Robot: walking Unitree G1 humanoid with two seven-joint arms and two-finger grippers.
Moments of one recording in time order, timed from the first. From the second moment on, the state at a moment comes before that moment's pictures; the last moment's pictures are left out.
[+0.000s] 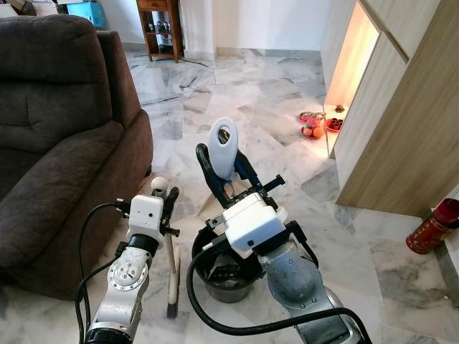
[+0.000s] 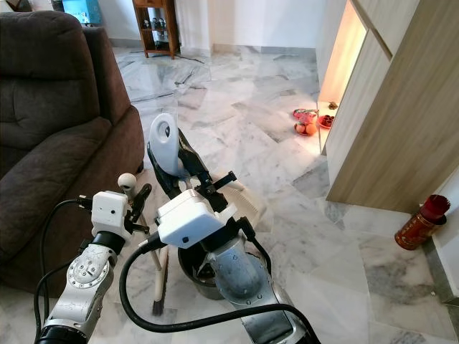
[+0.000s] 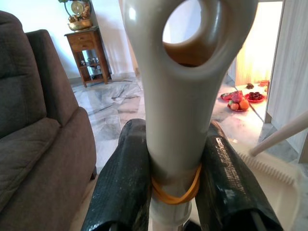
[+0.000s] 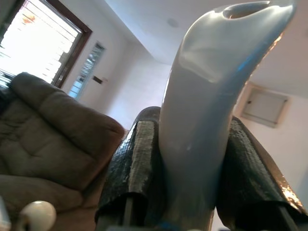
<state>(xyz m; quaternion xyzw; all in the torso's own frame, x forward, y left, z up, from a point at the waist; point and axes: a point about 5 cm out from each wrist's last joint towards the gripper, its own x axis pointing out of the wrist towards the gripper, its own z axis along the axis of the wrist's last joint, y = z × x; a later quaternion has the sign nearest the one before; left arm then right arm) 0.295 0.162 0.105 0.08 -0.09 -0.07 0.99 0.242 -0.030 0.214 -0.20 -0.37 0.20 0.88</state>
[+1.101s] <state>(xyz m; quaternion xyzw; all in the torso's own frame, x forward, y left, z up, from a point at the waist) 0.288 0.160 0.097 0.08 -0.08 -0.09 0.99 0.300 -0.157 0.159 -0.26 -0.18 -0.10 0.94</state>
